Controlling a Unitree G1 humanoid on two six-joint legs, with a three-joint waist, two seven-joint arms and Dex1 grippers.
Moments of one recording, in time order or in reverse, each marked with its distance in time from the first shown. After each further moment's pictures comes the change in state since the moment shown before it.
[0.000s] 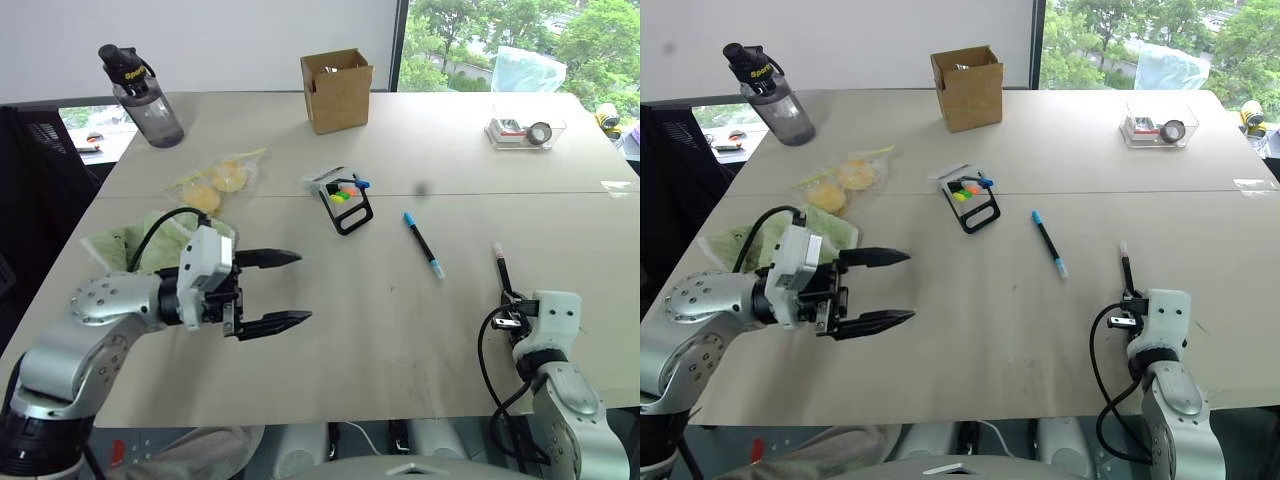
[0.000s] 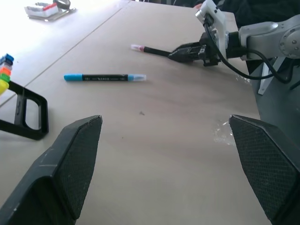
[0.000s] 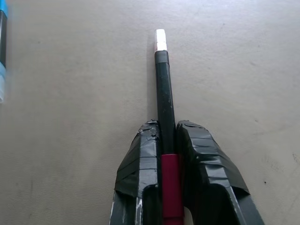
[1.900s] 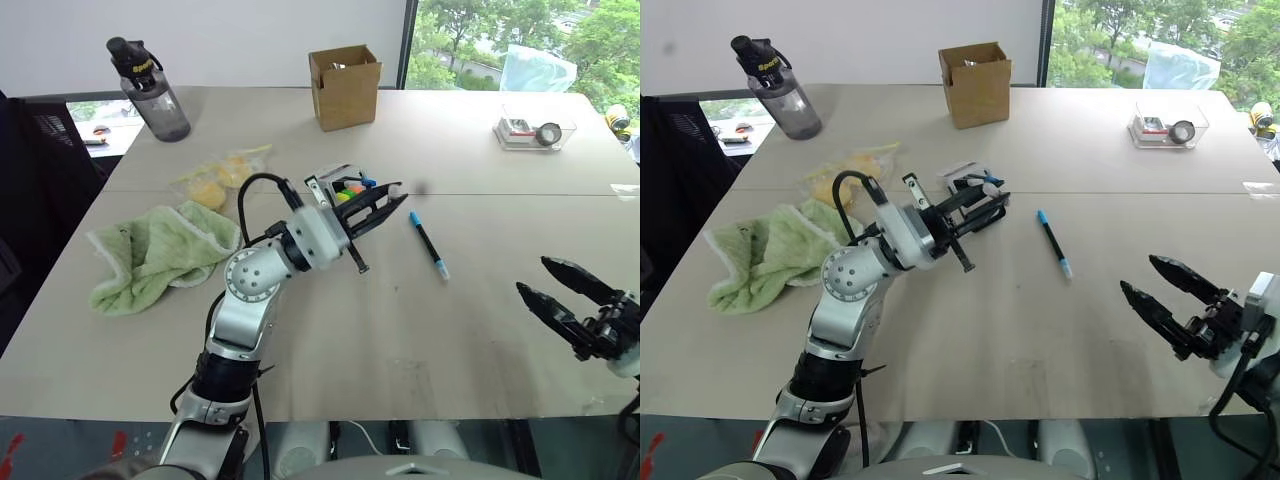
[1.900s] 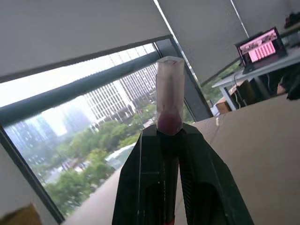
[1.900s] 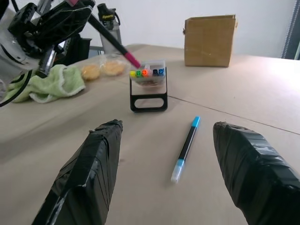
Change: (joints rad) left arm -0.302 -0.532 -0.356 0.217 0.863 -0.815 0.435; right arm 0.110 -0.528 -0.361 -0.051 0.696 -0.148 0.736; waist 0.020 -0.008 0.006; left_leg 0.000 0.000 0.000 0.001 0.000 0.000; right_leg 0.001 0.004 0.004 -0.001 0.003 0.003
